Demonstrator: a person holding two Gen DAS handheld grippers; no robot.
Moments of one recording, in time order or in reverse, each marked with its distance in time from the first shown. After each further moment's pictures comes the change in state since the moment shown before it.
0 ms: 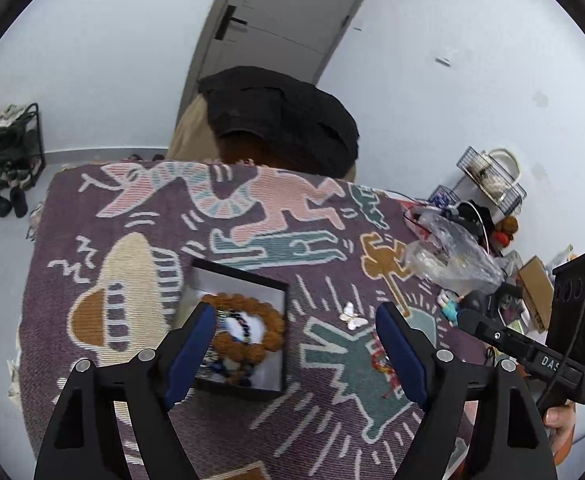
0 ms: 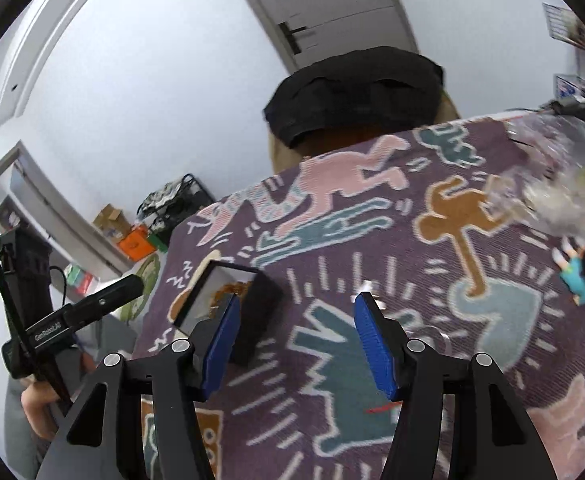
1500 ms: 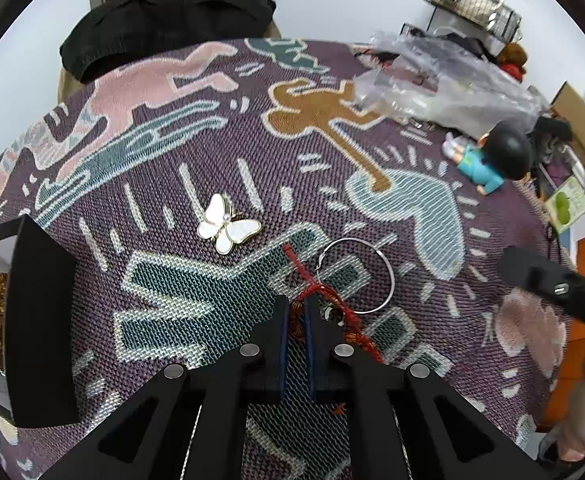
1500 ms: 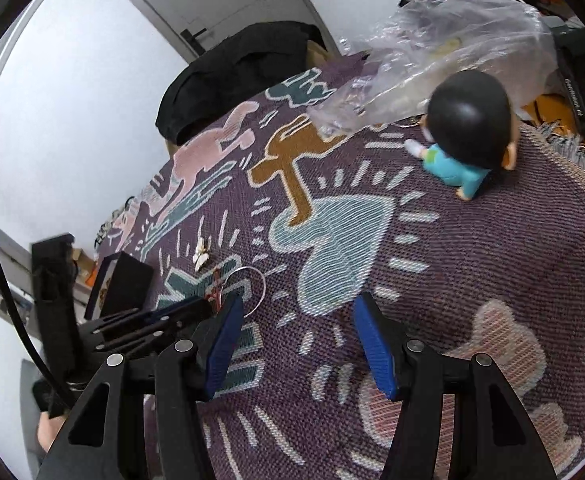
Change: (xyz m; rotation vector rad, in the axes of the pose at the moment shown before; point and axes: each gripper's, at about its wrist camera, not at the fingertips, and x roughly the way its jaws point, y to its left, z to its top) left arm 0.173 -0.127 -0.081 0.327 0.319 0.087; right arm -0.008 -0.146 -0.058 0.220 0.037 -0.115
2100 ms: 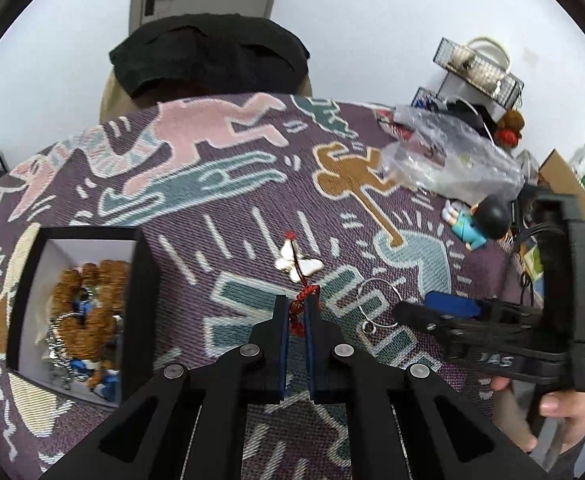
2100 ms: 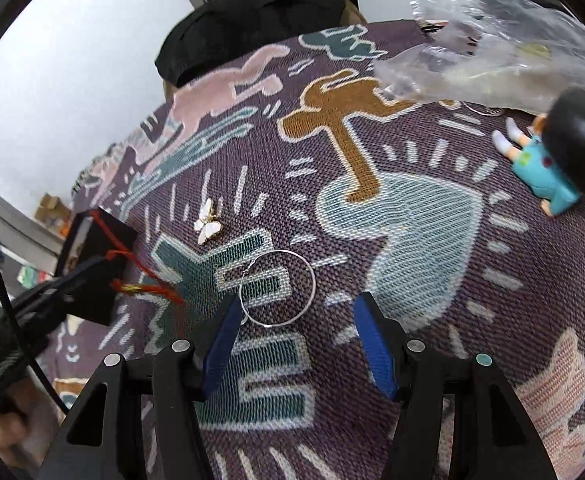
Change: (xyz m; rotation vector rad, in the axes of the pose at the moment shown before) left arm -0.065 0.051 -0.003 -0.116 -0.149 -0.033; right arm 0.066 0.053 0.007 -0.123 0.152 -0.116
